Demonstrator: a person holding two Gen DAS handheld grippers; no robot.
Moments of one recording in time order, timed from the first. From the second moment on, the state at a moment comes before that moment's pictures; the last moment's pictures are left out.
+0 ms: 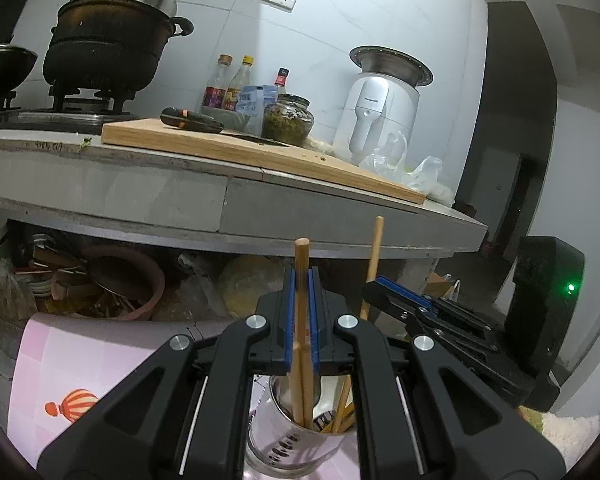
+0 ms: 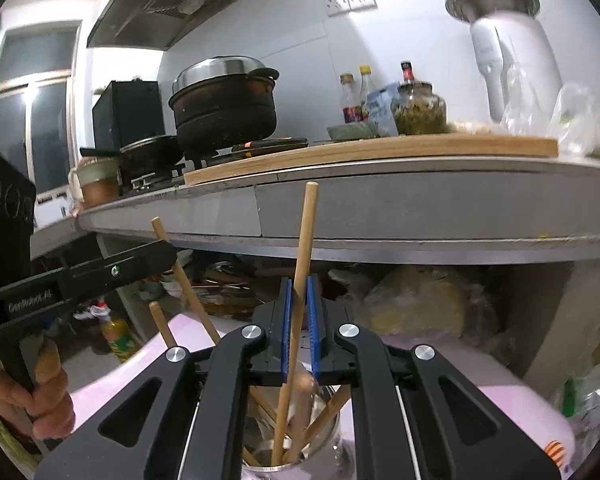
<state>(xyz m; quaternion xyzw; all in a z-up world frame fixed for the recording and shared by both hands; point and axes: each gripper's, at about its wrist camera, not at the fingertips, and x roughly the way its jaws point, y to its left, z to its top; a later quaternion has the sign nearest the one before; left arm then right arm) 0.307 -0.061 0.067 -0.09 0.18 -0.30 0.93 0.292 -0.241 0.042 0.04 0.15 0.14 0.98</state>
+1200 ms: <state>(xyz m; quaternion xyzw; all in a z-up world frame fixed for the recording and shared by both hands) 0.307 -0.051 0.046 -0.11 0.22 -0.27 0.93 0.296 -0.236 -0.015 0.04 0.26 0.15 0.95</state>
